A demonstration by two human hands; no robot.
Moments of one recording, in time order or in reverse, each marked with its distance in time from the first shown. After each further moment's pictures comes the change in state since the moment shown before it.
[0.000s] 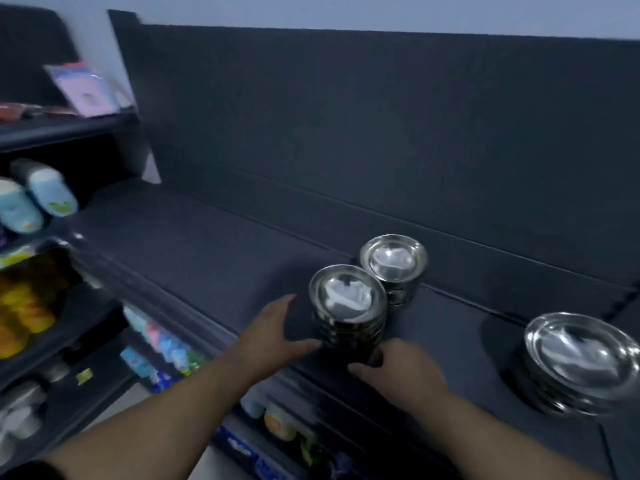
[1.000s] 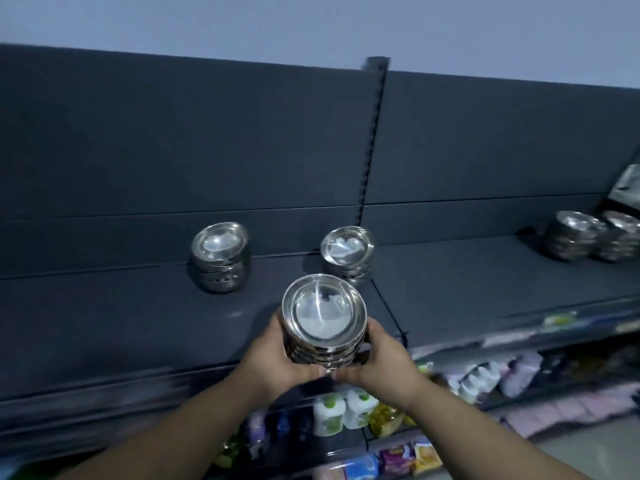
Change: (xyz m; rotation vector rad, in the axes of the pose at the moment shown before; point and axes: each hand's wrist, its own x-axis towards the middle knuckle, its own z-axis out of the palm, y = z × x) left_hand -0.088 0.092 0.086 -0.524 -0.607 0.321; right_hand -0.209 0.058 0.016 0.714 0.487 0.292
